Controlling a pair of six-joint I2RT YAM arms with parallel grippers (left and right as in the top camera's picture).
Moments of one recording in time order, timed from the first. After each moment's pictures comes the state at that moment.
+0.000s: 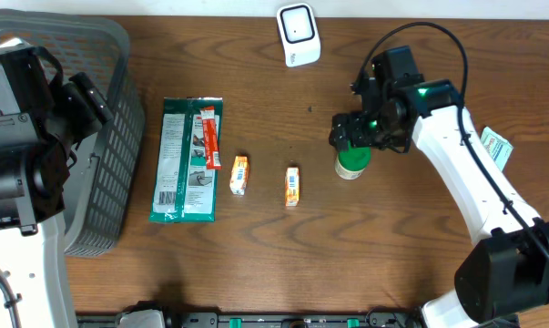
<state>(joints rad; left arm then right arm) 0.14 1.28 1.76 -1.24 -0.21 -0.33 0.26 1.72 1.47 -1.03 -0.21 0.16</state>
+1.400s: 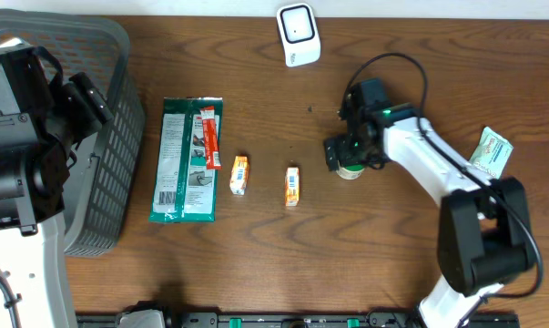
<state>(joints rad) 0.14 1.28 1.76 -1.24 -0.21 -0.33 0.31 1.87 1.25 -0.76 -0.08 0.15</state>
